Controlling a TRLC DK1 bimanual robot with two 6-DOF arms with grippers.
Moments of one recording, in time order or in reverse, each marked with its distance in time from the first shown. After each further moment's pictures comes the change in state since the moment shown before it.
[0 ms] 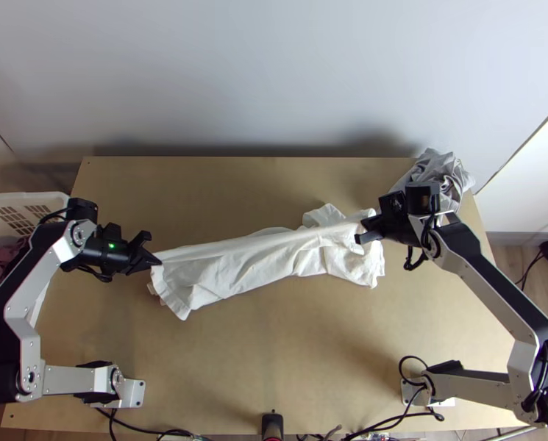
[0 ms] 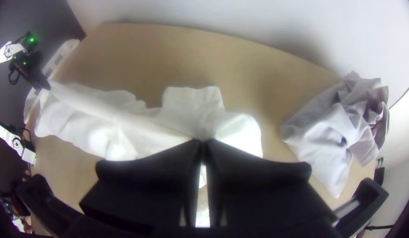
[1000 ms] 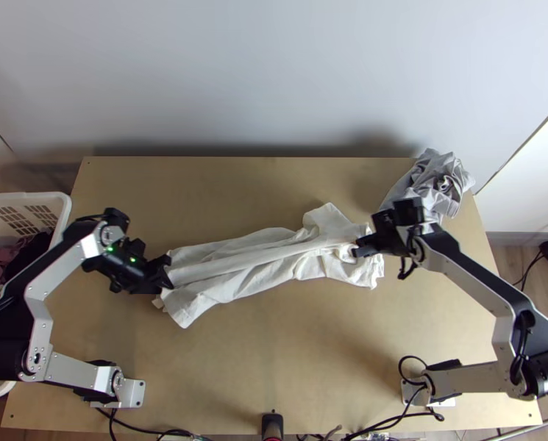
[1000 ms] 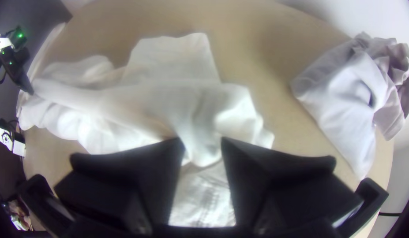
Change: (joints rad) left arm -0.129 0.105 -0.019 -0.137 -0.135 0.160; right arm -0.031 0.119 -0.131 0.096 0.001 -0.016
